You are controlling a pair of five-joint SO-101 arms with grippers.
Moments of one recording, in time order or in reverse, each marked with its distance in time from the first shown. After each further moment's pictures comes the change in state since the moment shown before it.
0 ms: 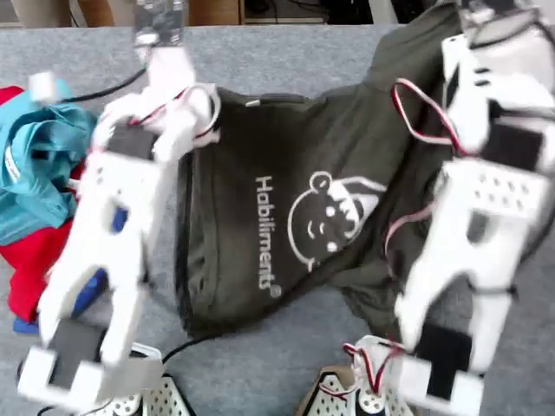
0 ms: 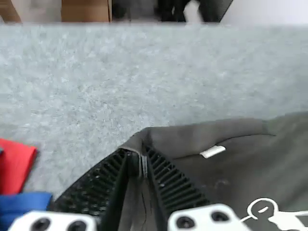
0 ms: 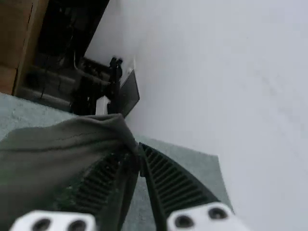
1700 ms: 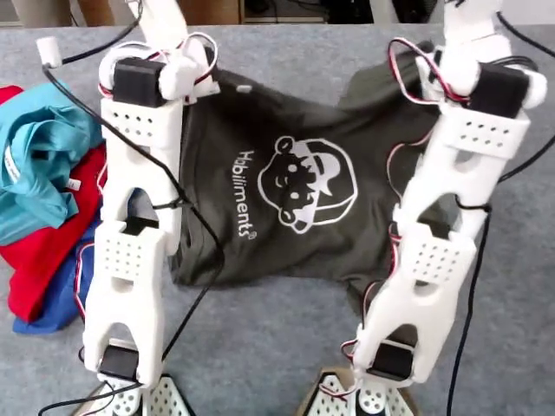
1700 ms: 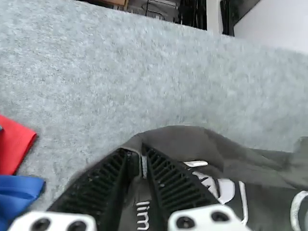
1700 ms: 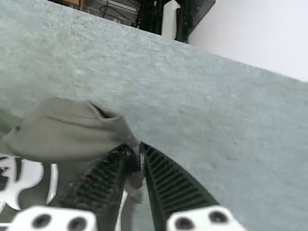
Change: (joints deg) left arm -2.3 46.8 -89.9 49.3 9.9; right arm -0.9 48.1 -85.0 64.2 -4.9
